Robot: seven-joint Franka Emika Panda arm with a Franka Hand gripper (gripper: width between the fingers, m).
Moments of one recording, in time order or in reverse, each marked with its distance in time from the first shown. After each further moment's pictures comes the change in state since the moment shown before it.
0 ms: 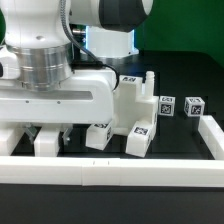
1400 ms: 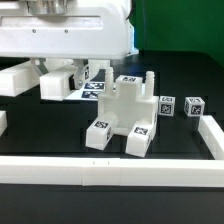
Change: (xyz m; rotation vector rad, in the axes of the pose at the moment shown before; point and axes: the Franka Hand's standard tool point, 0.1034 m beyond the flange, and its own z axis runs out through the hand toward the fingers) arm 0.003 -0.027 -0.098 0.060 0.075 0.221
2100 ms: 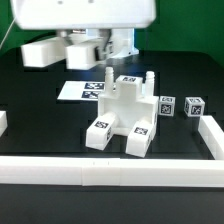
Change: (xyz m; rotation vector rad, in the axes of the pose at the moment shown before) arm -0.044 -0.047 -0.033 0.022 -0.015 0.073
